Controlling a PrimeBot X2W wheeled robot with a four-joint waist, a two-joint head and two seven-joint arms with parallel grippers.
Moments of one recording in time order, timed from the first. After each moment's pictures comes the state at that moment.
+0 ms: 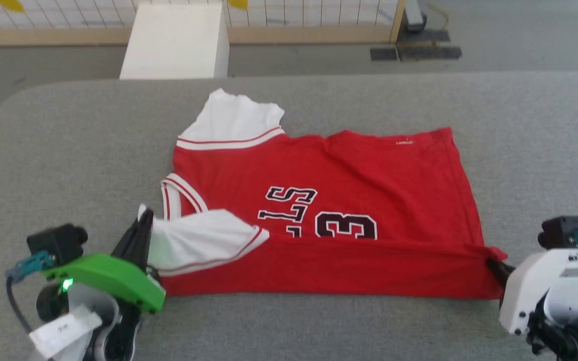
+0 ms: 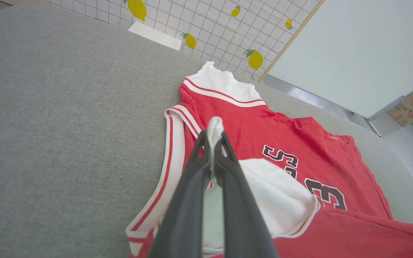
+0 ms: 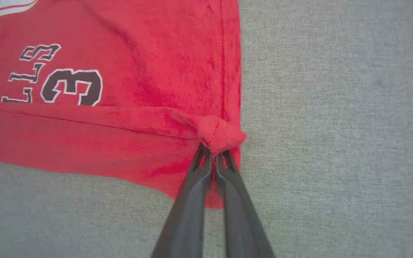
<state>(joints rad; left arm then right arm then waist) -0.10 0.42 -0.29 -0.03 -0.88 0.14 0.01 -0.05 -0.14 -0.13 -0.02 0.33 0.13 0.73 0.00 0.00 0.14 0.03</state>
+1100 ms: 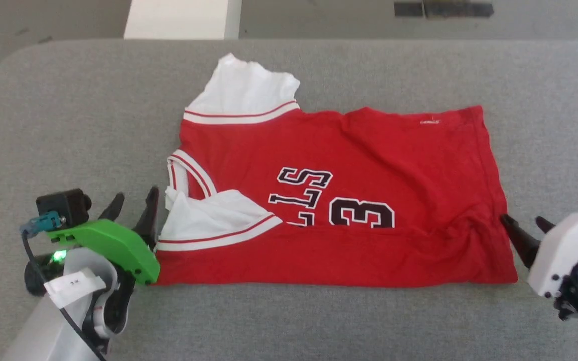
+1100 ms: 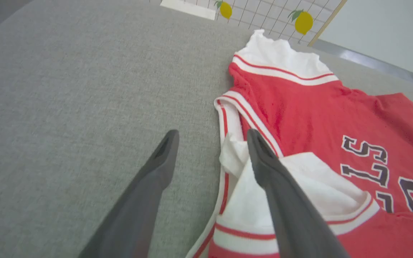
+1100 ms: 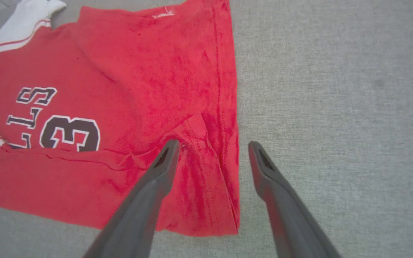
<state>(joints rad) -0.30 0.43 -0.35 0.19 -0.80 0.14 0.04 -0.15 -0.11 -0.23 -0.12 0.32 0.13 0.83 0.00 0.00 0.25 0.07</state>
